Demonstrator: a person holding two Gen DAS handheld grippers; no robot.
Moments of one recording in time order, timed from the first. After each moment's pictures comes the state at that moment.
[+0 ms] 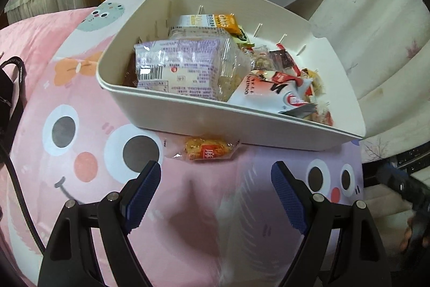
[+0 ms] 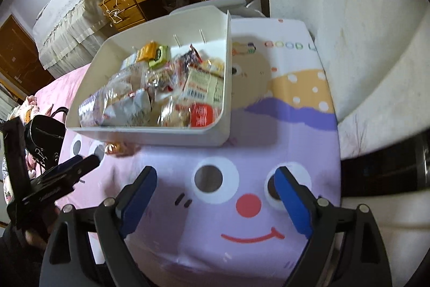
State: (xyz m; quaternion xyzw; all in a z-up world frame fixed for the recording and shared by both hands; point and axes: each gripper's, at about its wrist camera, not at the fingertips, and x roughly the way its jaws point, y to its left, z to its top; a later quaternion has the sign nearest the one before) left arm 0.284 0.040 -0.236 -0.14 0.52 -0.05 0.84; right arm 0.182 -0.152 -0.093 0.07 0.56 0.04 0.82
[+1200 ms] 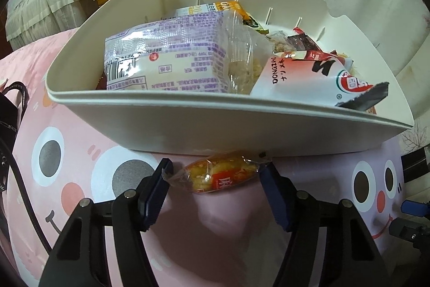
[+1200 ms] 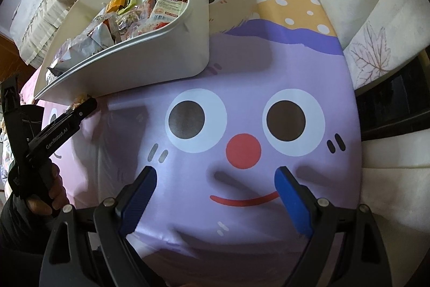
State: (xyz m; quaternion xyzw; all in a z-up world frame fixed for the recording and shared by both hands) left arm 0.311 0.022 -0.283 -0.06 0.51 -0.03 0.86; right arm 0.157 -0.154 -0.156 0.09 0.65 0.01 0.76
